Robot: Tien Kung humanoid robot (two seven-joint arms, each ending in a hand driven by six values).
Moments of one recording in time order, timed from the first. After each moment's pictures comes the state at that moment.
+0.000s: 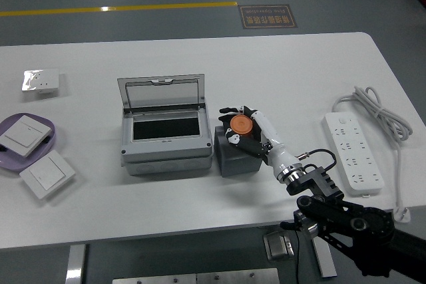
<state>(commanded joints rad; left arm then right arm) 0.00 0.29 -0.10 -0.29 0.12 0.03 0.17 0.43 -0.27 0.46 1.23 -0.76 -0.46 0.44</state>
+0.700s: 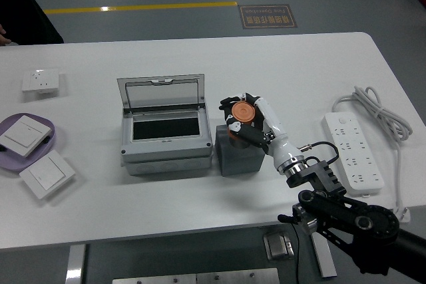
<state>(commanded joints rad) 0.00 0.29 -0.11 -0.29 0.12 0.03 0.16 0.41 -0.28 0.55 1.35 -0.81 -0.50 0.44</state>
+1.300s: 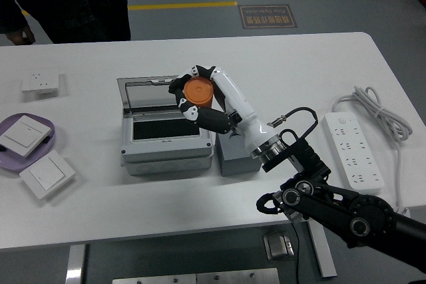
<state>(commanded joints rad) 0.00 0.29 -0.12 -0.29 0.14 0.03 0.17 0.55 -0.24 0.52 1.57 -1.17 -0.50 0.25</state>
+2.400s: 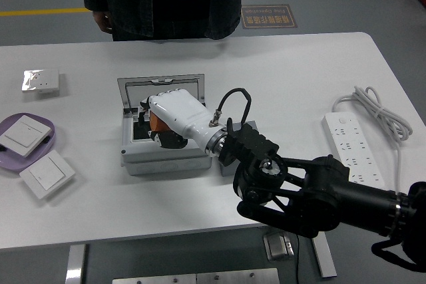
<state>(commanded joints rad) -0.01 0.30 -0.14 -0.29 0.17 0.03 0.18 0.77 -0.08 0.34 1.30 -1.89 -0.36 -0.27</state>
